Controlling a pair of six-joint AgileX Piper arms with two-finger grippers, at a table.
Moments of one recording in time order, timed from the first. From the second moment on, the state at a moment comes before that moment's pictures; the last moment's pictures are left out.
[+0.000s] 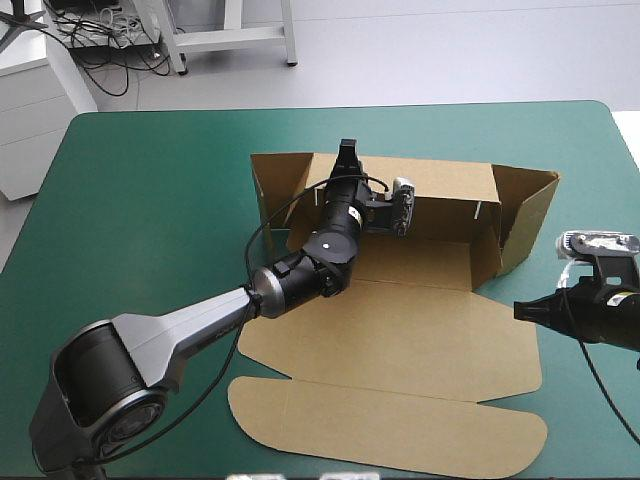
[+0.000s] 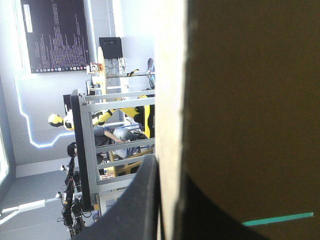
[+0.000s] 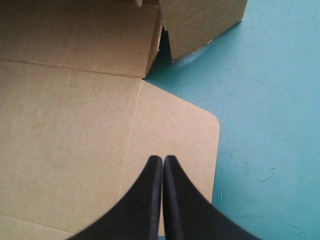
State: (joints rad) left arm -0.94 1.87 -1.49 1.44 0.64 -0.21; right arm -0.20 0.90 -0.90 0.32 1.07 -0.30
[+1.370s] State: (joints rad) left arm -0.94 1.88 -1.49 1.48 0.63 -0.23; right arm -0.20 1.14 -1.26 0.36 0.93 -0.21
